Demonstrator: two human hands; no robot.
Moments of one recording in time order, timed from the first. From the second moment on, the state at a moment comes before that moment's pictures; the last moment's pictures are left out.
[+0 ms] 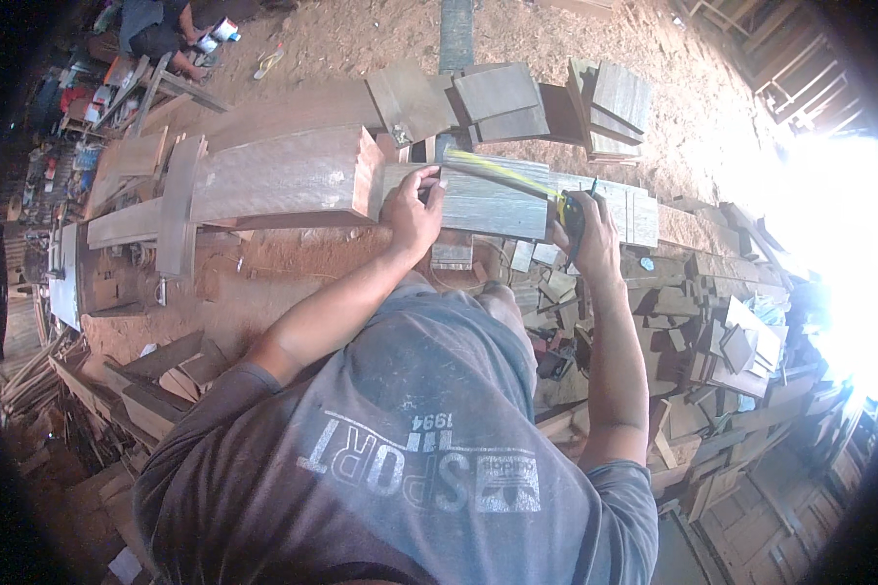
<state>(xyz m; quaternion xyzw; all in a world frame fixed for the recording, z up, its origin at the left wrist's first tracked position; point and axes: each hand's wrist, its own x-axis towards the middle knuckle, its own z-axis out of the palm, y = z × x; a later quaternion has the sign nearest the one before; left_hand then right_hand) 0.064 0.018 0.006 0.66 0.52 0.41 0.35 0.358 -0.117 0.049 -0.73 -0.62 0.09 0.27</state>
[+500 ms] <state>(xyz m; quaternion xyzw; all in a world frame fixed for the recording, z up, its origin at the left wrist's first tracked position) 0.051 0.005 0.024 0.67 0.56 0.29 0.39 0.409 -0.127 0.035 -0.78 -0.57 0.04 0.26</state>
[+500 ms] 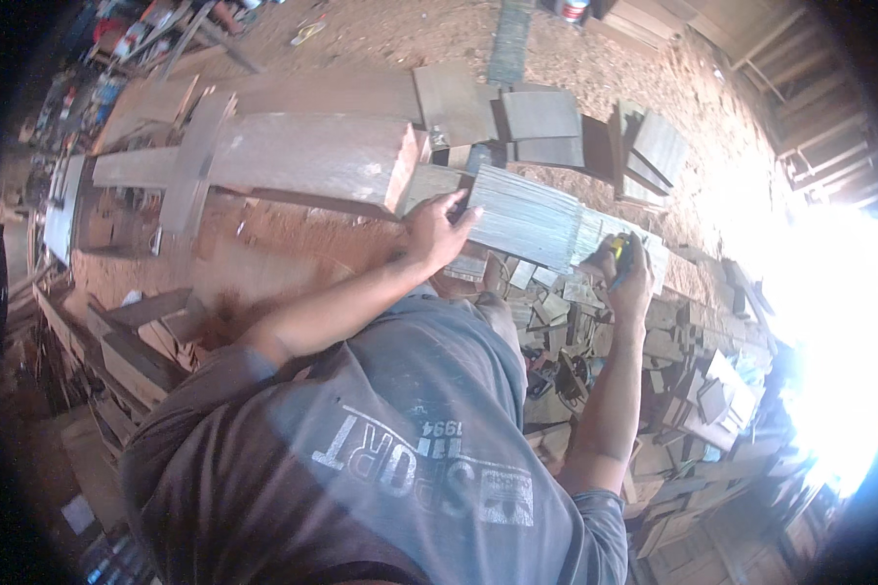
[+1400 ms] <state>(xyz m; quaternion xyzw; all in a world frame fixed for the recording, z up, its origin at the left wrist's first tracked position) 0.039 0.004 0.025 0.69 0.53 0.27 0.42 0.267 -0.085 0.031 -0.77 -0.44 0.20 0.41</state>
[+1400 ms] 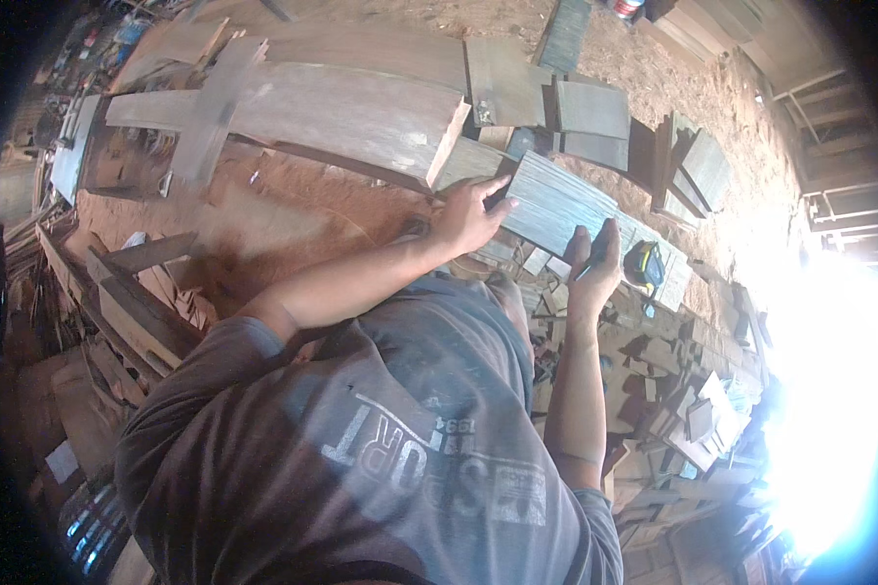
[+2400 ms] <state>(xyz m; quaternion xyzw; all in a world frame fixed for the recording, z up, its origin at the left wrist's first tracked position) 0.042 0.049 0.012 0.61 0.47 0.29 0.57 0.283 -0.108 0.017 -0.76 -0.30 0.30 0.49</state>
